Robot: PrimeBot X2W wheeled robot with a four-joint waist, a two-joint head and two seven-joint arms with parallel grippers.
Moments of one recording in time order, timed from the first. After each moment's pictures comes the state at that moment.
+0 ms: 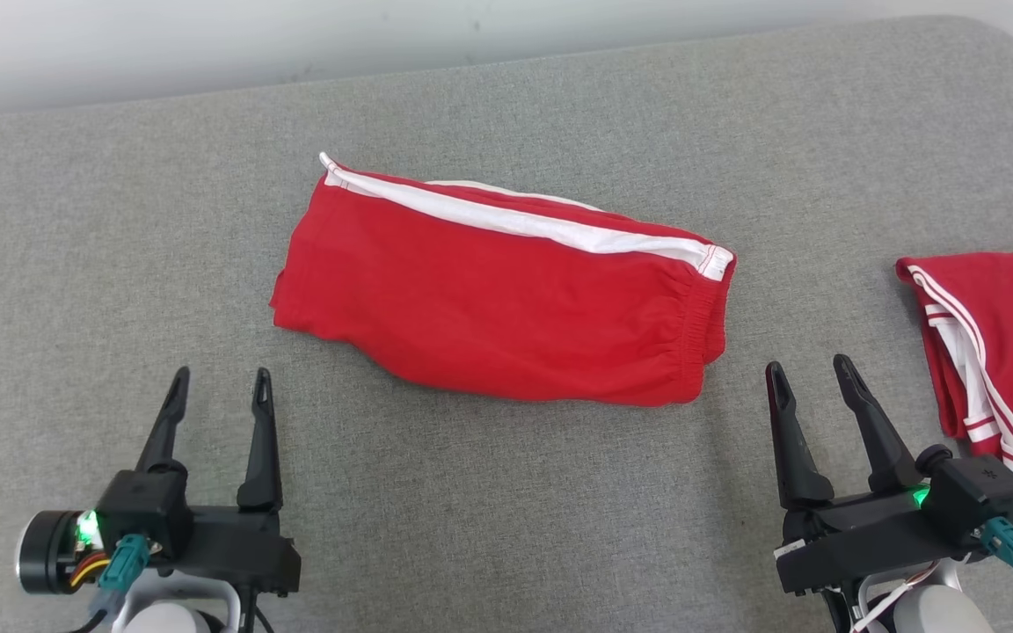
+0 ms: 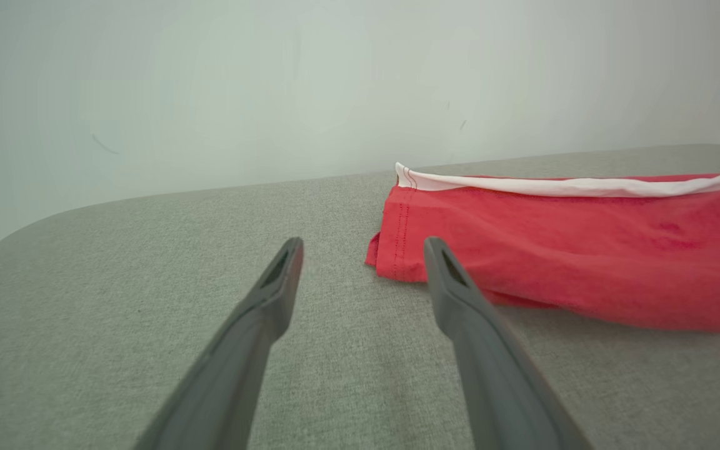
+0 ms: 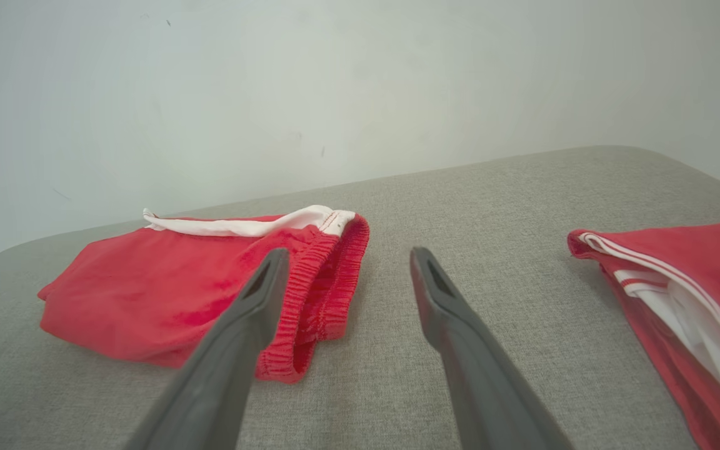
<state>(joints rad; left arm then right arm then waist) -0.30 0.26 -0.29 0.00 -0.25 0.31 -0.17 -0.15 -0.17 0.24 0.00 0.28 0.13 -0.21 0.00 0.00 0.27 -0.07</state>
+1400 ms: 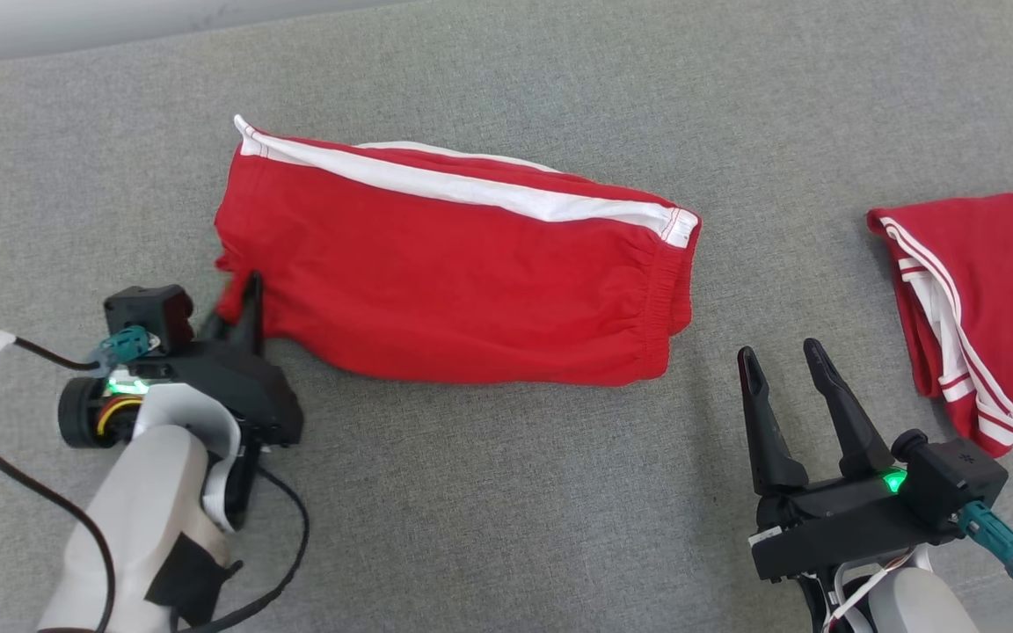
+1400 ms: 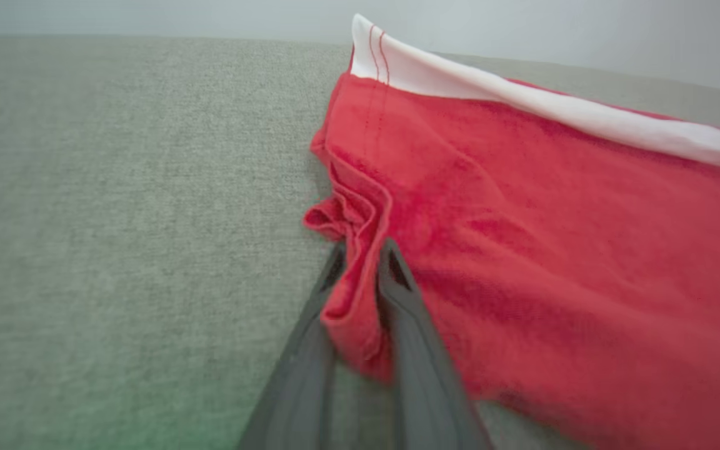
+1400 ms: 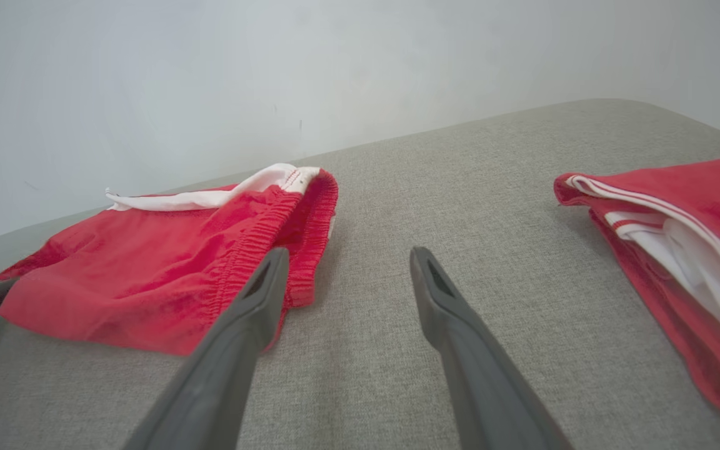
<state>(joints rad) -0.78 0.16 -0.32 0.66 -0.43 0.09 -0.03 -0.20 -0.17 0.30 0.02 0.32 0.13 -0.23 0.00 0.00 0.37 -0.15</state>
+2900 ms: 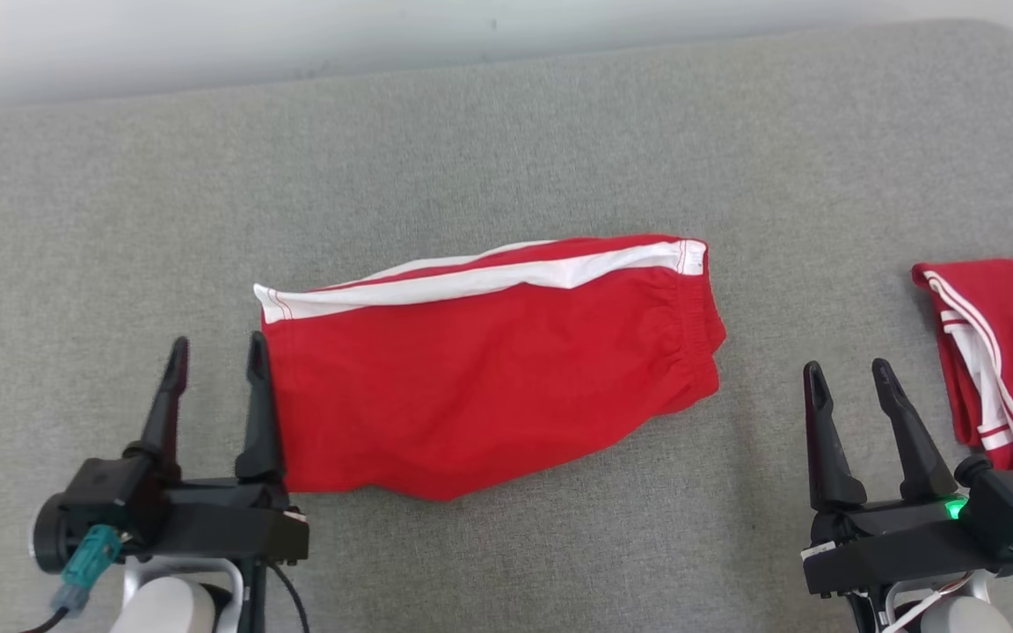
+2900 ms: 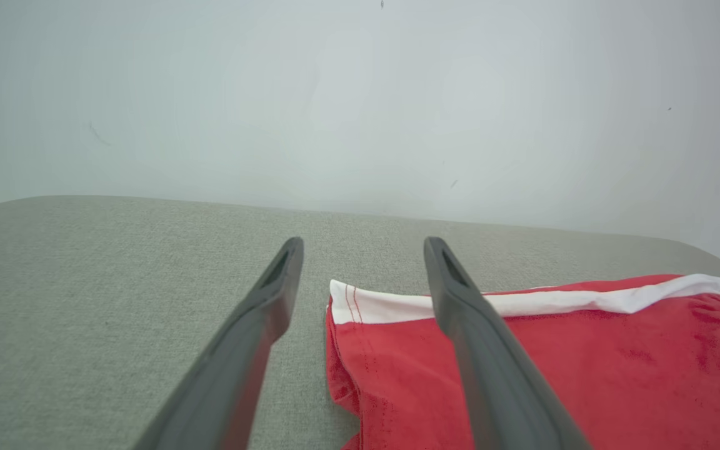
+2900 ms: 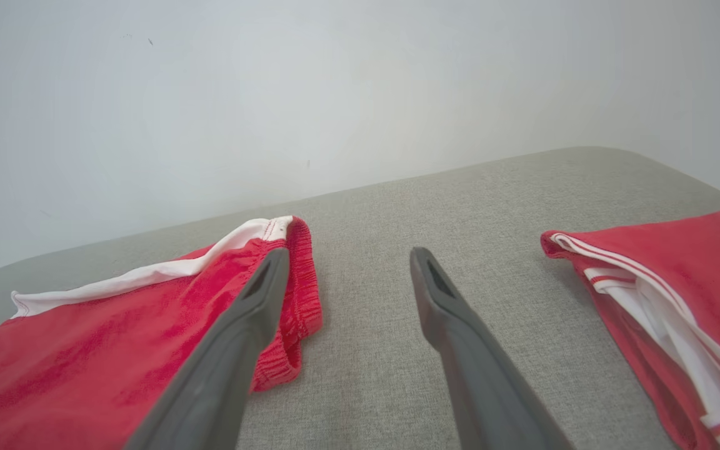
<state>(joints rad) -0.33 0.20 -0.26 0.00 -0.38 0.26 -0.25 -0.11 -0.16 0.18 -0.05 0.29 0.13 -0.21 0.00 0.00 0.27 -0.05</state>
